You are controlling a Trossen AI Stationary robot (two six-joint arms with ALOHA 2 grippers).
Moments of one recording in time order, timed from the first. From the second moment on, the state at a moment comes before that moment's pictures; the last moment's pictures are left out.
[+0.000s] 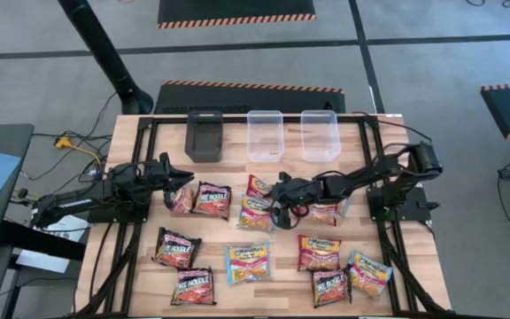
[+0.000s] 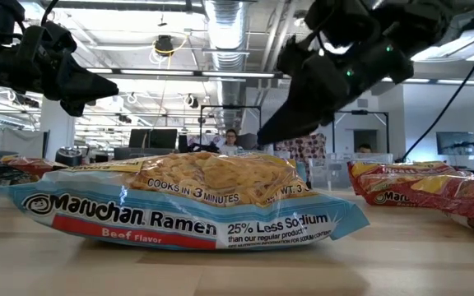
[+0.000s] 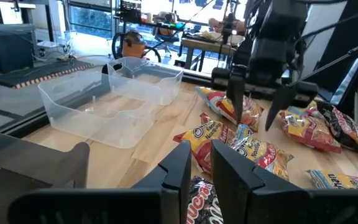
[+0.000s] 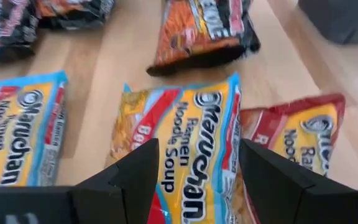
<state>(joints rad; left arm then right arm) 0.24 0.01 0.02 -0.01 -0.03 -0.15 0.07 1.66 0.74 0.36 0.08 0.14</state>
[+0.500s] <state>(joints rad) 0.24 0.01 0.02 -0.01 -0.03 -0.15 0.05 1.79 0.81 0.32 0.03 0.22</state>
